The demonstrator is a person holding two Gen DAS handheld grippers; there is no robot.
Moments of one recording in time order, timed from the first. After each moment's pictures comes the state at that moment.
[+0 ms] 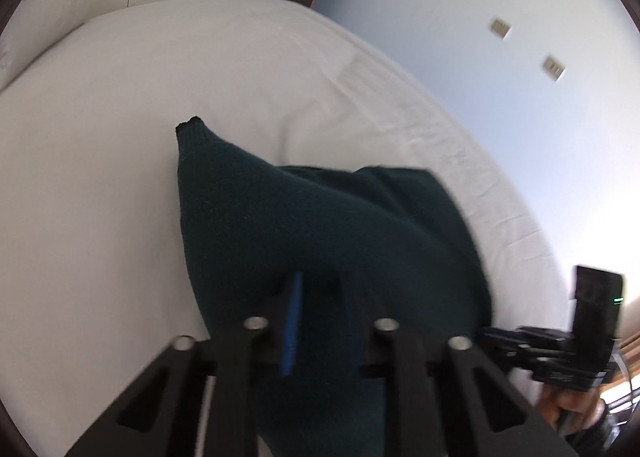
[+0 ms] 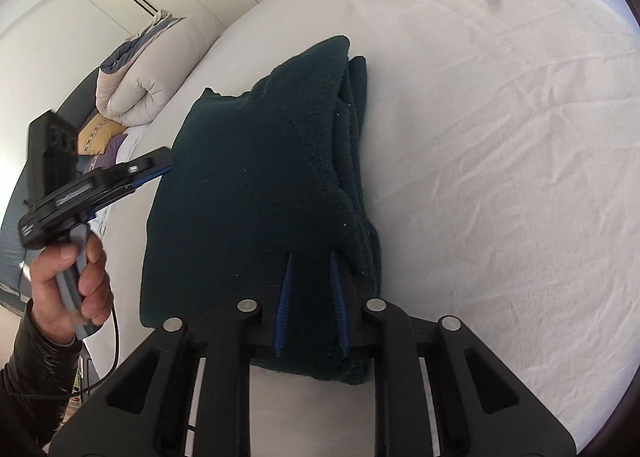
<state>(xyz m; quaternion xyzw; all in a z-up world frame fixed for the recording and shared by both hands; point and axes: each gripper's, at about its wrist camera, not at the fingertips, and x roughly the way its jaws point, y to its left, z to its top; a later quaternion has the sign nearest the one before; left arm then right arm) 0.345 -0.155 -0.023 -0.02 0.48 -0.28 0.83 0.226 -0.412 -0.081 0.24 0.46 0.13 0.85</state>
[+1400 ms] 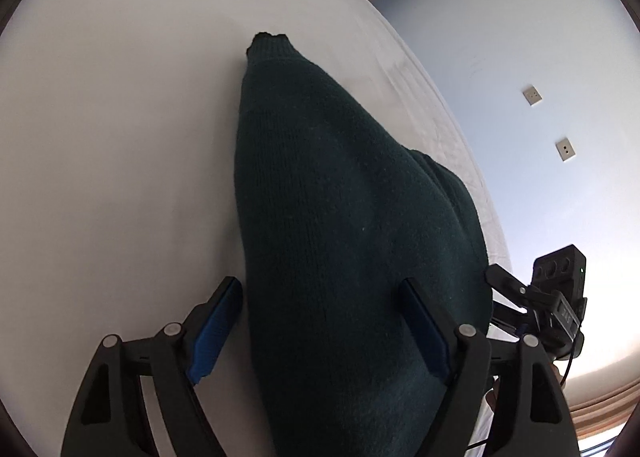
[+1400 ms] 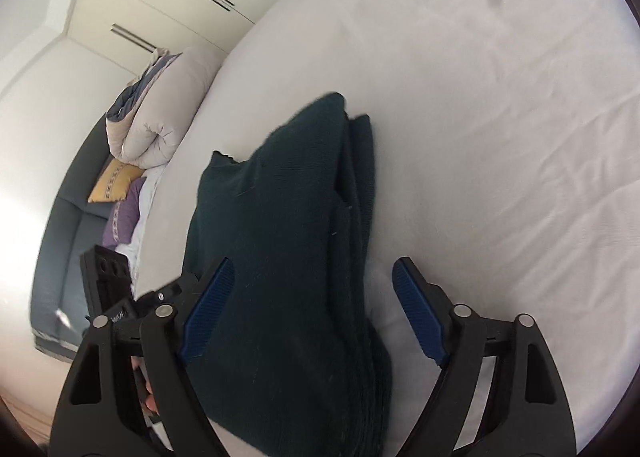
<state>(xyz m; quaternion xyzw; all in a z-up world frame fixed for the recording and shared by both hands) 0.332 -0.089 -0.076 -0.20 0.53 -0.27 0.78 0.310 -0.452 -0.074 0.34 0.45 0.14 0.81</state>
